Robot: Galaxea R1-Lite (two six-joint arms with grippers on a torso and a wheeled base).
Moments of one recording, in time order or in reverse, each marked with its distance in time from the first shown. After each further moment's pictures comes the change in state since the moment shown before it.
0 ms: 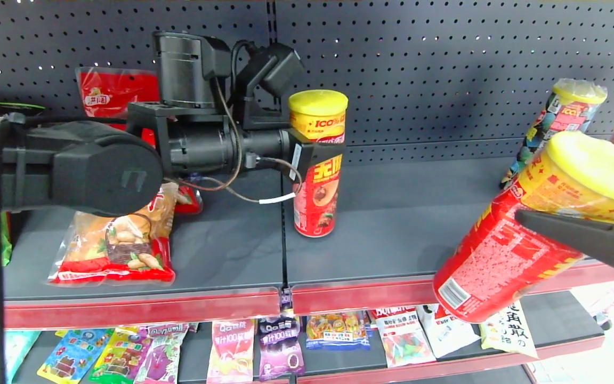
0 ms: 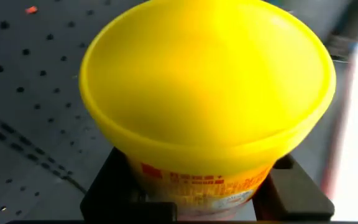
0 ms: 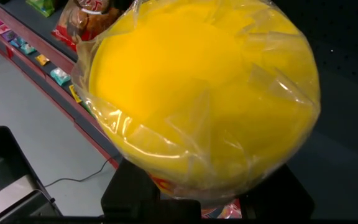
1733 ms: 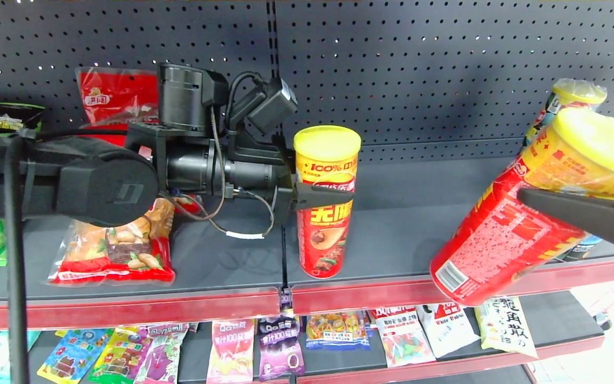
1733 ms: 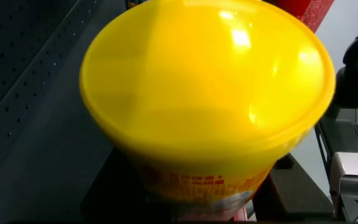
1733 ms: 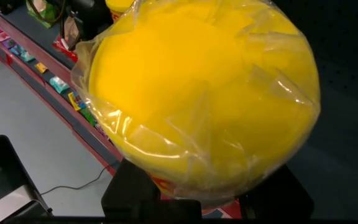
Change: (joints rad) left arm 0.045 0.009 0.067 0.039 -0.451 0.163; right arm 0.001 0.019 -0.054 0.002 -0.002 -0.001
